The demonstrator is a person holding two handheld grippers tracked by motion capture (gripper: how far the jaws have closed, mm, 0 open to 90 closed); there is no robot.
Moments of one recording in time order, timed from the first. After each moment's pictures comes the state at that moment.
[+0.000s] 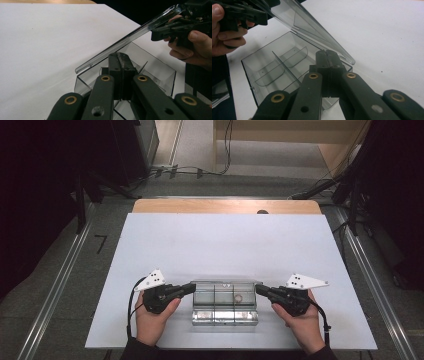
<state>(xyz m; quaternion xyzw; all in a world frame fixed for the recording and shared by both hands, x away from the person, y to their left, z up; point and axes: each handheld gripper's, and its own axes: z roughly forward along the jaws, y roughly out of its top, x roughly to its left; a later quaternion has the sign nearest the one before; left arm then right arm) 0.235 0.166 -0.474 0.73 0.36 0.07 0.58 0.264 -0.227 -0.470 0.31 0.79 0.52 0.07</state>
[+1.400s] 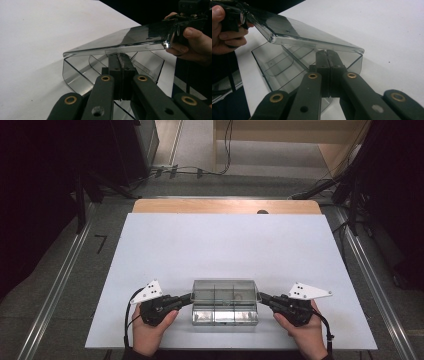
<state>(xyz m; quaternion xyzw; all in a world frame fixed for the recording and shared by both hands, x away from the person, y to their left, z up) 0.209 0.169 -0.483 0.73 0.36 0.06 0.58 0.242 -0.231 -0.475 0.30 0.79 0.53 0.07</state>
